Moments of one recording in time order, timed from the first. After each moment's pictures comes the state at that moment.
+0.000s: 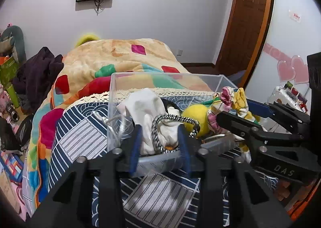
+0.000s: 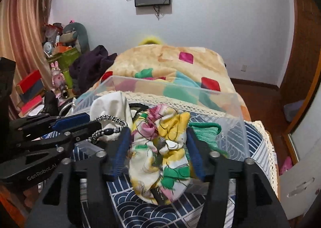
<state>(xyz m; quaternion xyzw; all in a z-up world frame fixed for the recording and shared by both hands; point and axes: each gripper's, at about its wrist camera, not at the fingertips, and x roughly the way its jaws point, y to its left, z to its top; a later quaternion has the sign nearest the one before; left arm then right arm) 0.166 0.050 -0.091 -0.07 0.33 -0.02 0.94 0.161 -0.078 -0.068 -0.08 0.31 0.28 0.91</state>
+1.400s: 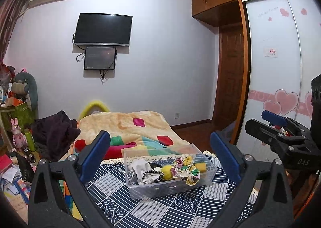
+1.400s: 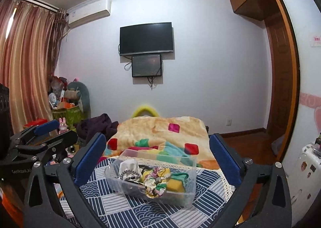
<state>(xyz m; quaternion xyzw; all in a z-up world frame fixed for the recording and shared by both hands) 0.022 0.013 0.048 -0.03 0.09 0.00 1.00 0.061 -0.132 0.037 -0.01 0.09 0.26 0.96</state>
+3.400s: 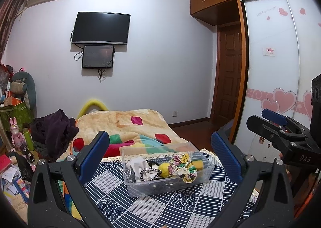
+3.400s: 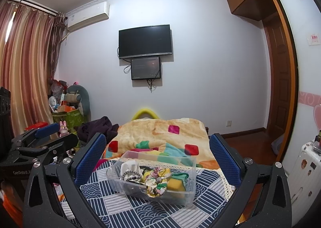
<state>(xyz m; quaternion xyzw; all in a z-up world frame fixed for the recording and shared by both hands) 0.017 0.002 0.048 -0.03 0.10 0.00 0.99 0.053 -0.144 0.042 0.00 0.08 0.25 0.96</state>
